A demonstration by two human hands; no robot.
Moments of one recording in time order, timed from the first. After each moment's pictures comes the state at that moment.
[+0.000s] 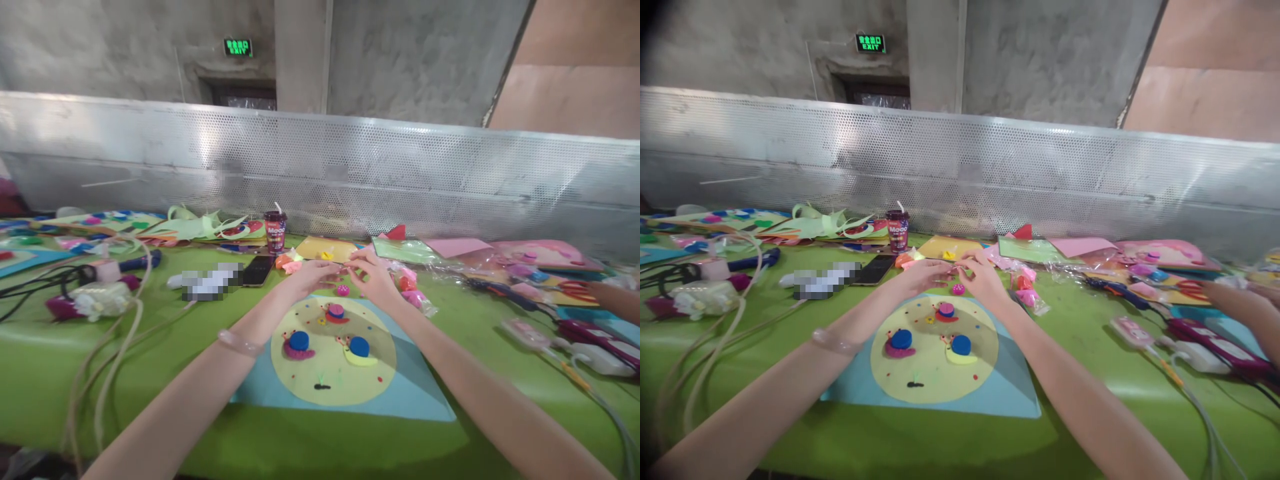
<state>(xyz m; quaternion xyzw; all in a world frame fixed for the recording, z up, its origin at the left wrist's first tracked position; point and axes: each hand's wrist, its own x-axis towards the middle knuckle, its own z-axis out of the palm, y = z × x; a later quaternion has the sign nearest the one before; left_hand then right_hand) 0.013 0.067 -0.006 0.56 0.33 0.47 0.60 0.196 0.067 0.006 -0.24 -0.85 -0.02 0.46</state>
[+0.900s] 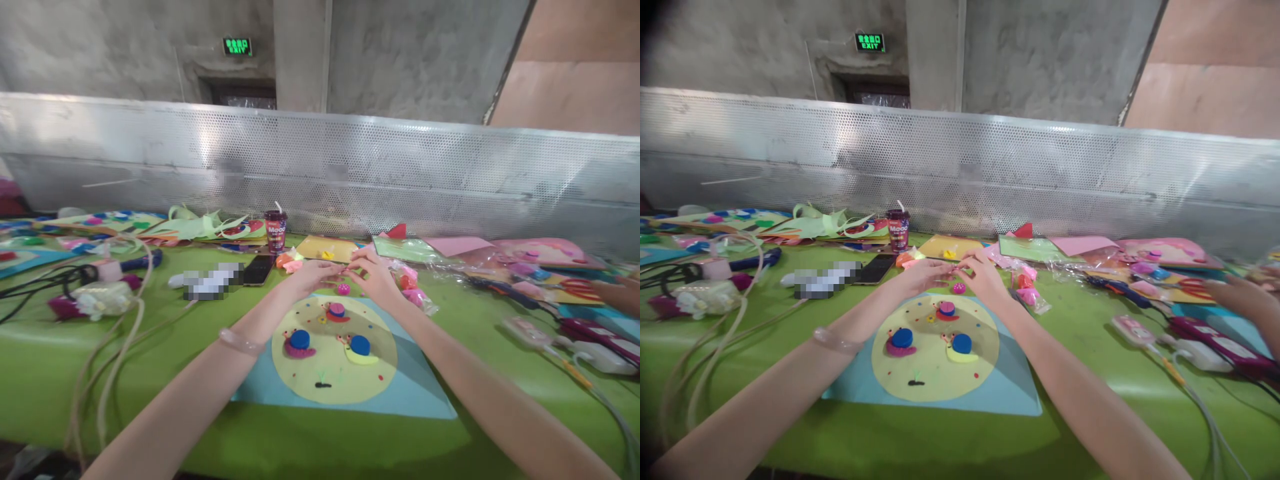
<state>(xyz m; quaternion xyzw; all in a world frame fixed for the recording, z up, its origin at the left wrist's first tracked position) 0.013 0.067 -0.007 0.58 0.33 0.45 0.60 0.197 0.067 0.009 -0.25 -0.86 -0.02 0.45</state>
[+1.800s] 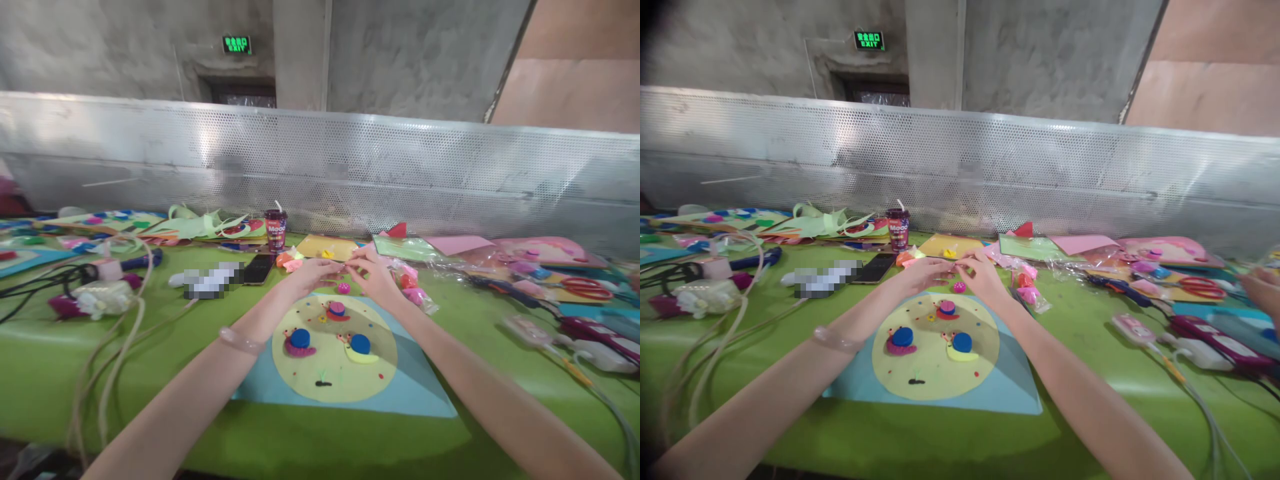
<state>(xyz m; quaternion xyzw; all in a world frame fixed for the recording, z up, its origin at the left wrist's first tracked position) 0.013 0.065 -0.005 0.57 0.34 0.46 0.59 0.194 0.061 0.010 -0.27 -0.85 -0.01 0.46</state>
